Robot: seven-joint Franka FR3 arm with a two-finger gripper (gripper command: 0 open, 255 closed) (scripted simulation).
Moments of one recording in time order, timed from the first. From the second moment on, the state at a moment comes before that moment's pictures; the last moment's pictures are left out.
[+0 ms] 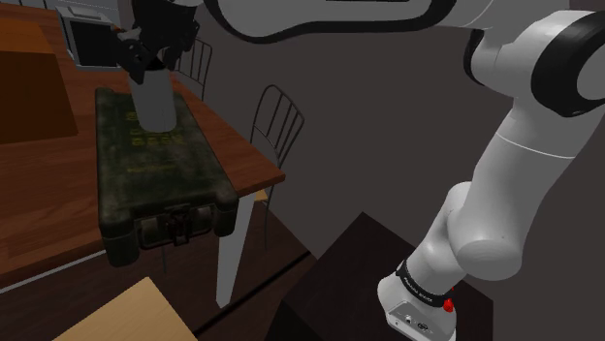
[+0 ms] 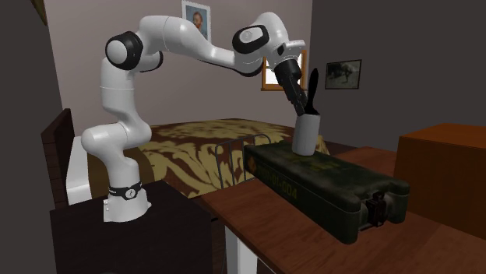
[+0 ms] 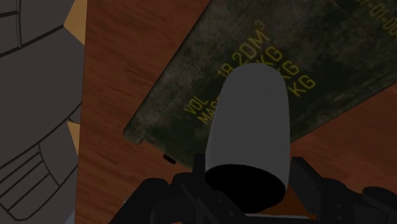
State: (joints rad) arm 0.23 0.14 0.43 -1.61 -0.49 2.10 0.50
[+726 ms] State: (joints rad) arm 0.23 0.14 0.43 -1.64 -0.50 2.13 0.51
